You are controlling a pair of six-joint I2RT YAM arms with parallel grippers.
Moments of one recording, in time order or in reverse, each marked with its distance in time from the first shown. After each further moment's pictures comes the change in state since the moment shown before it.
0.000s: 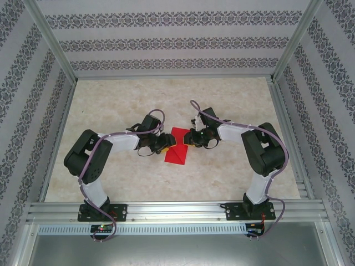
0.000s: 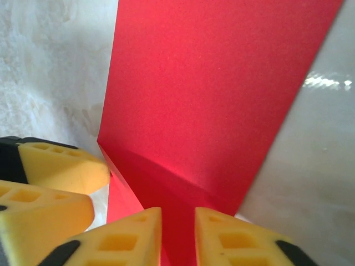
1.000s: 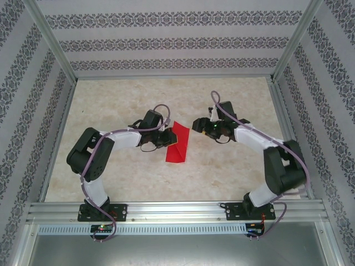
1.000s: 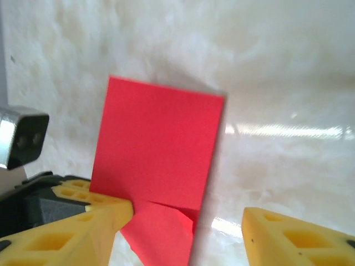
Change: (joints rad) left arm 0.000 0.013 0.086 0.019 0.064 0.158; right arm -0.121 -0.302 -0.076 0.010 0.158 0.083
